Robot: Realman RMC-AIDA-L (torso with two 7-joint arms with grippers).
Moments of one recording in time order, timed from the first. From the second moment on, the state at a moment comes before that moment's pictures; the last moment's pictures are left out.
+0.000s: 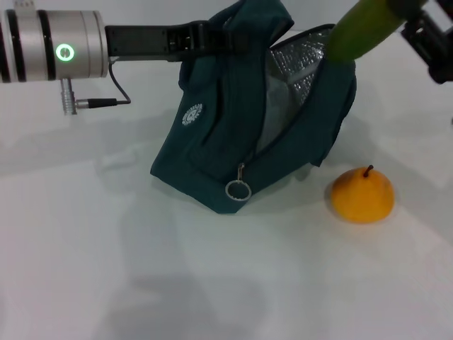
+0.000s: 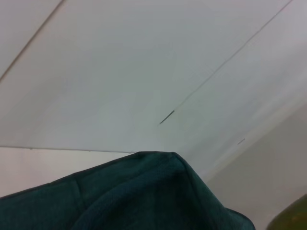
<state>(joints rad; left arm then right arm) -0.60 -2.07 0.96 0.95 1.79 1.42 -2.35 0.67 2.03 -0.70 0.05 -1.16 -1.82 0.69</state>
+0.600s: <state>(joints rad) -0.61 -2.07 0.97 0.94 1.79 1.42 -2.34 0.77 2.03 -0.69 0.20 -1.30 -1.64 0.70</state>
